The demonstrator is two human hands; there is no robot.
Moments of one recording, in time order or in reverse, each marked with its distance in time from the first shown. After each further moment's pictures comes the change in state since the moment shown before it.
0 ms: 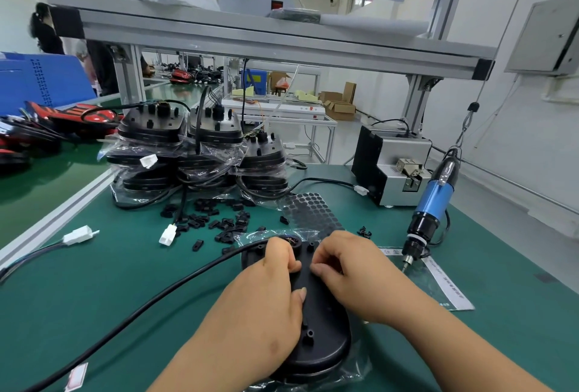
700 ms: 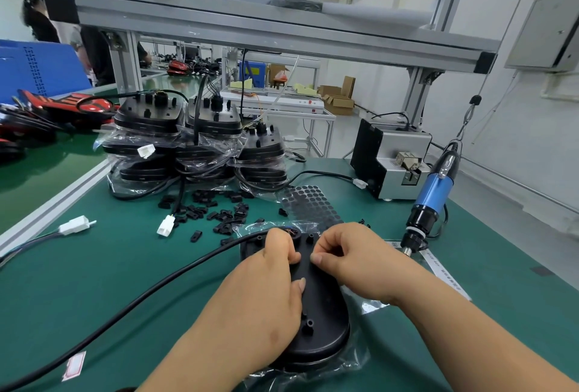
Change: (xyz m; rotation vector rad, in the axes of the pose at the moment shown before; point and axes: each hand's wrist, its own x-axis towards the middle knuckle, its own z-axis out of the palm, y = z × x) left_hand -0.001 -0.001 0.001 0.000 0.020 0.007; right_hand 0.006 0.000 -0.009 0.240 -0.151 0.172
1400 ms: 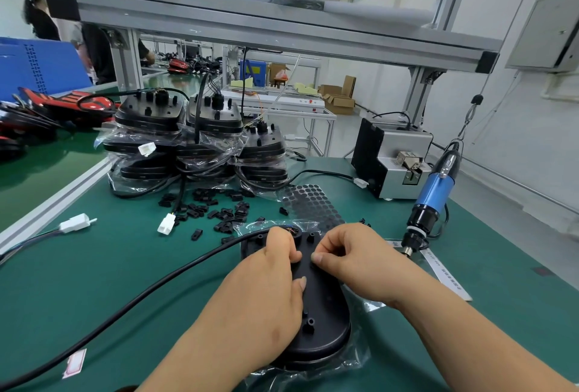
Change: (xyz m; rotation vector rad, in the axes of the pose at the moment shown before) left_hand 0.001 -0.001 0.002 0.002 0.004 -0.003; right_hand -0.001 0.004 0.004 0.094 0.035 0.043
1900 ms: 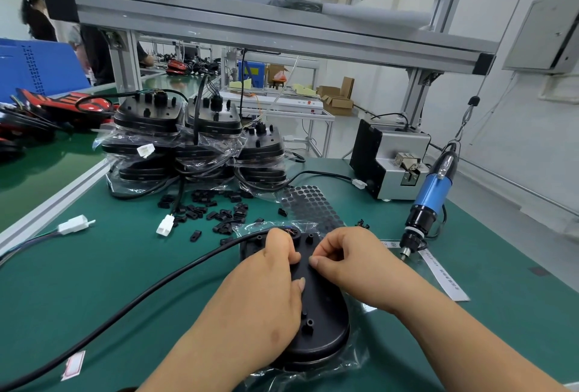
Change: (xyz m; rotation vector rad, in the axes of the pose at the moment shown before) left_hand 0.000 -0.001 0.001 -0.002 0.008 0.016; right_hand 0.000 0.004 0.005 -0.044 0.055 0.000
